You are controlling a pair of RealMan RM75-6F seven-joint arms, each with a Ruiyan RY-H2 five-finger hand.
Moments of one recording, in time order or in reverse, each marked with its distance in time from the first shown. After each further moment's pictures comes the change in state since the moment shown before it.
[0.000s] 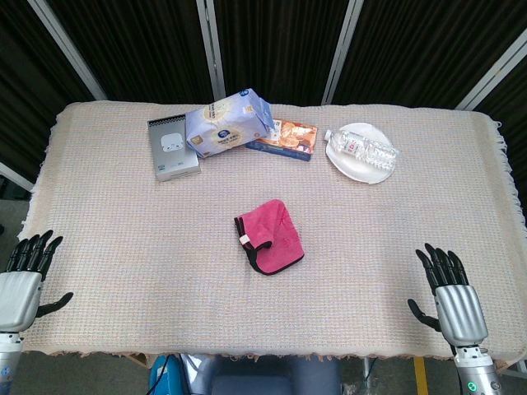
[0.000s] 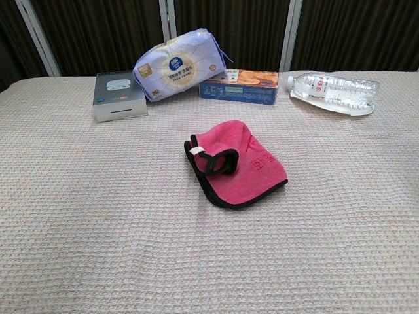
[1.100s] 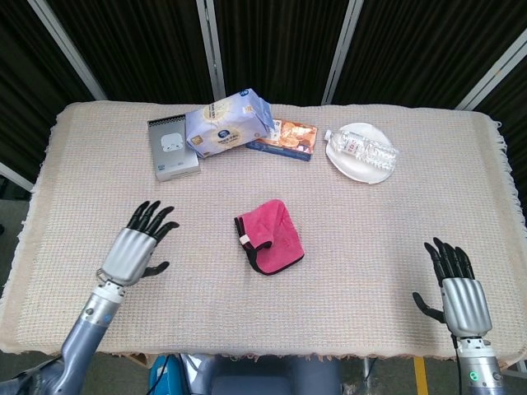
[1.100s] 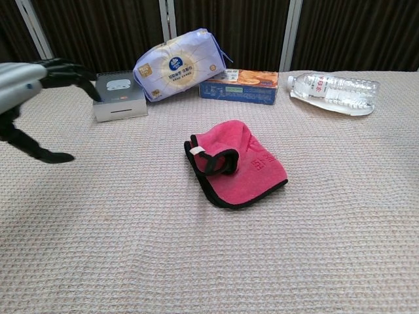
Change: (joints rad) left arm -0.343 -0.271 -0.165 -0.082 -0.027 -0.316 0.303; right arm 0.016 0.003 0.042 -0.004 0.095 -0.047 0.044
